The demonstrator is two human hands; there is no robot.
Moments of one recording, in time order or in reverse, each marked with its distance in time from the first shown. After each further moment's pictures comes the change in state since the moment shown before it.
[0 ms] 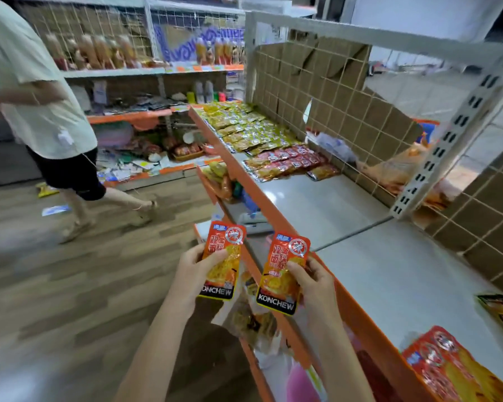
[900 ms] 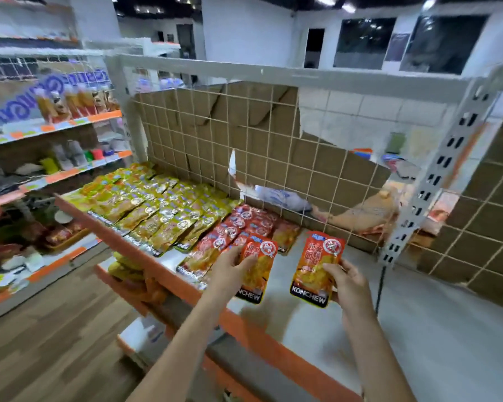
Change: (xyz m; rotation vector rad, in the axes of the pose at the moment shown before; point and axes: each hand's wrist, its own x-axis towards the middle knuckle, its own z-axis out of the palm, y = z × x) left_hand 0.315 0.064 0.142 0.422 -0.599 0.197; right_hand 0.232 -0.073 0.015 0.079 0.657 -0.192
